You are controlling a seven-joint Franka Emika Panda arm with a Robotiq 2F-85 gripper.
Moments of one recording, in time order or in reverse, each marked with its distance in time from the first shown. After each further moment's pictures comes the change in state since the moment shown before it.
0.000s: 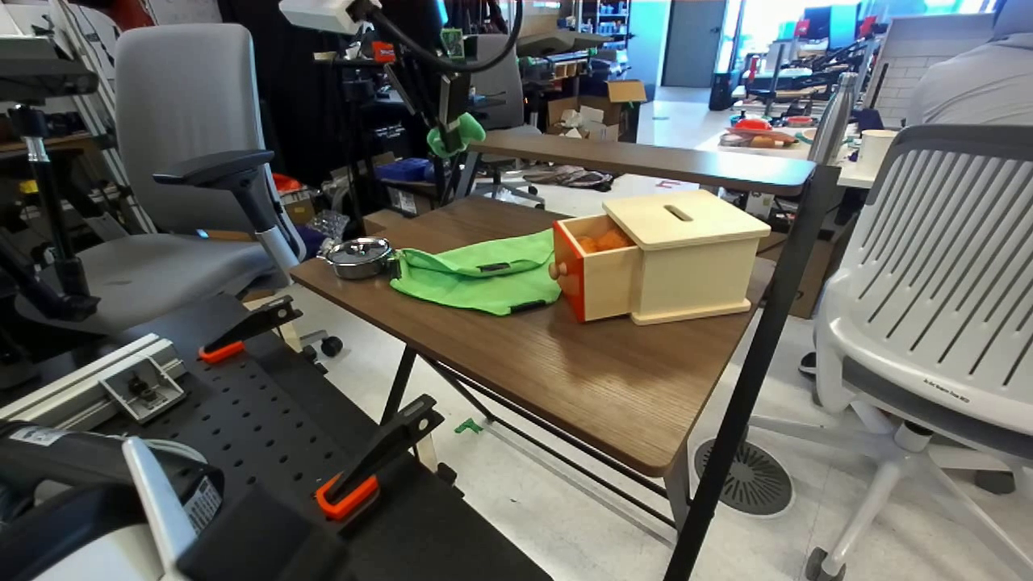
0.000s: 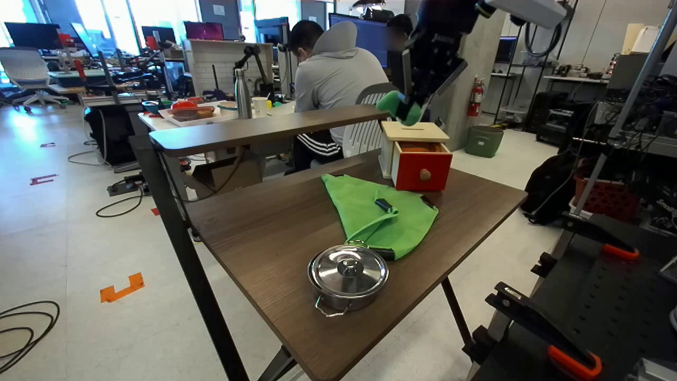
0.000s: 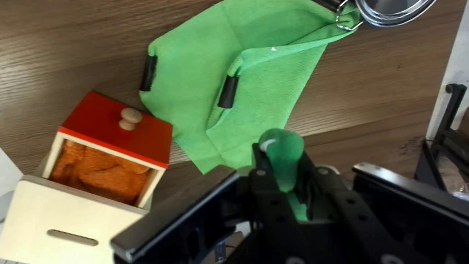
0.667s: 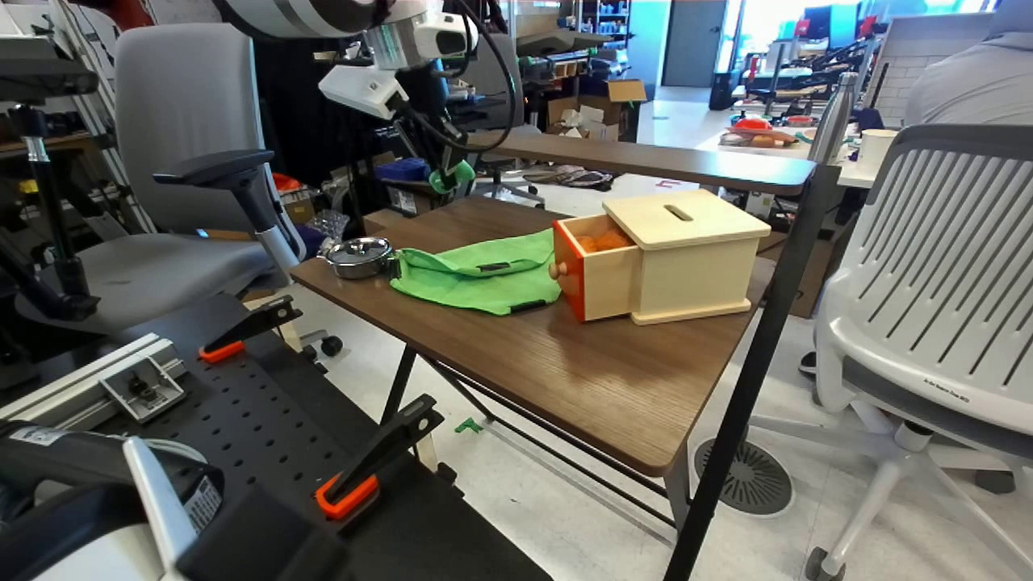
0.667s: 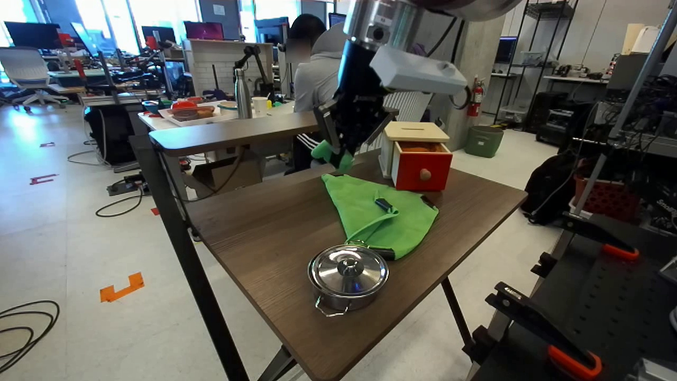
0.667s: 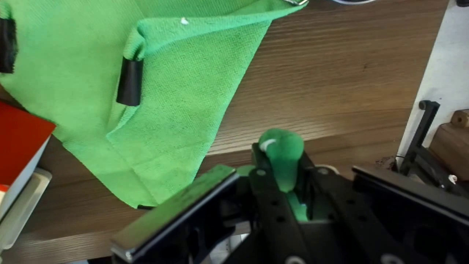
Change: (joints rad) arm 0.100 0.329 0.015 0.255 -0.013 0.072 0.036
